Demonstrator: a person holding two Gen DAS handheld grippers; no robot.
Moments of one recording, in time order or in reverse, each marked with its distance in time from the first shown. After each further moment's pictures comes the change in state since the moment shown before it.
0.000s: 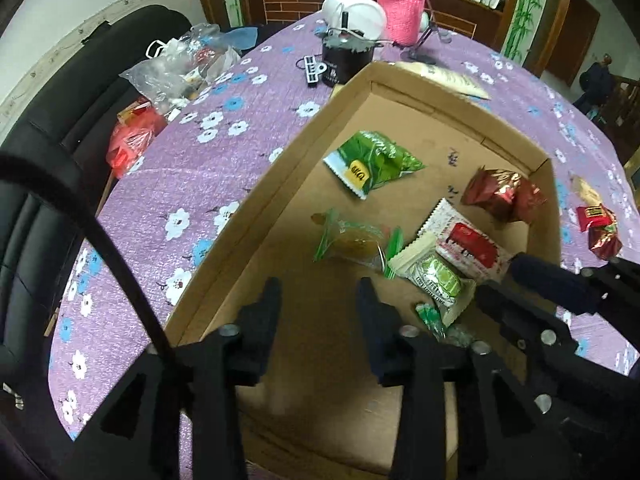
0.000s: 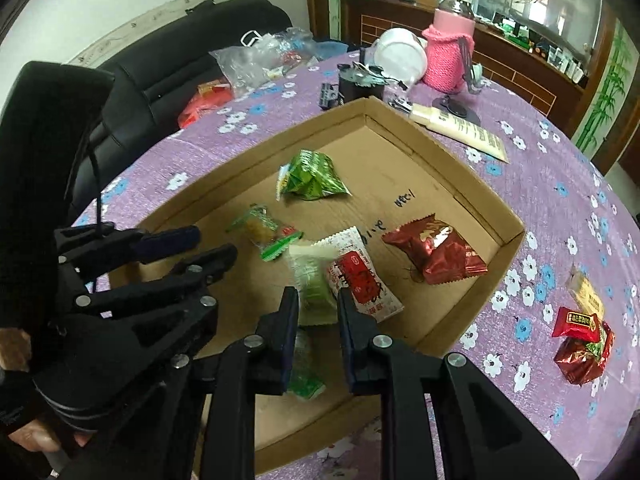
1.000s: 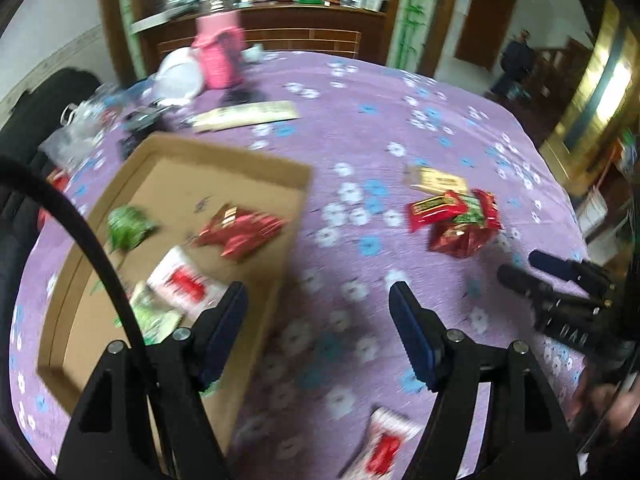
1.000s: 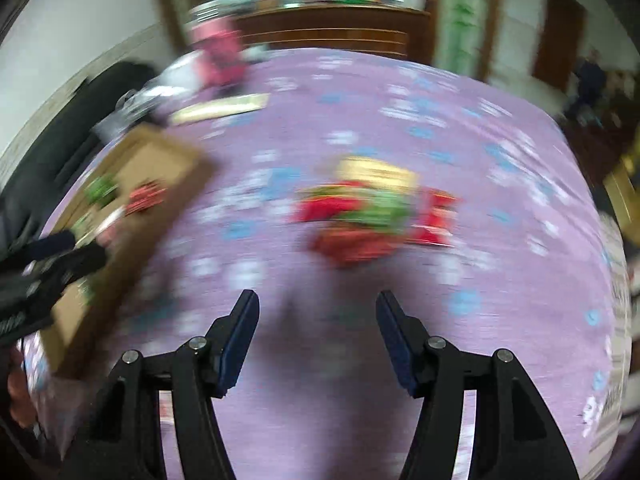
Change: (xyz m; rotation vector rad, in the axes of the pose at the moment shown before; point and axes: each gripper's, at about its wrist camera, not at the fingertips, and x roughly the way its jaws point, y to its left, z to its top) left arm -0.052 -0.177 0.003 0.203 -0.110 -0.207; right arm -0.075 -0.233 -0.126 0.424 -0.054 -0.170
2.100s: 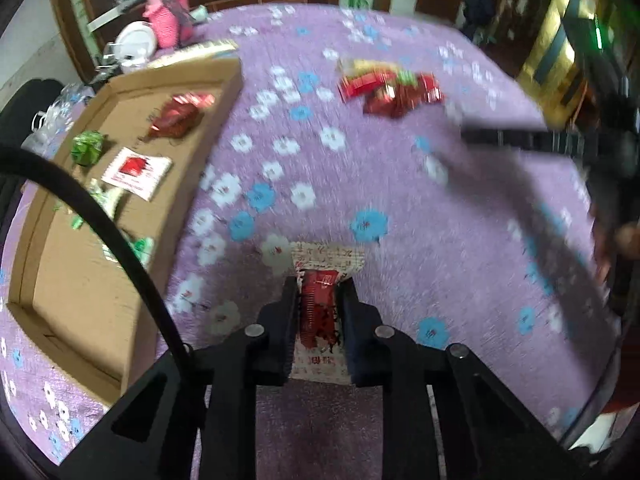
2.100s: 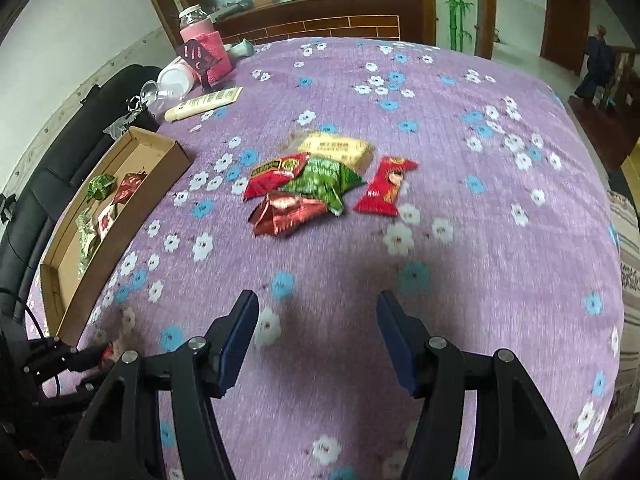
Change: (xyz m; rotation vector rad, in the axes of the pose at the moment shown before) left arm -0.019 -0.025 -0.097 0.107 0.098 -0.086; right arm -0.008 -0.028 -0.025 -0.012 0.036 0.112
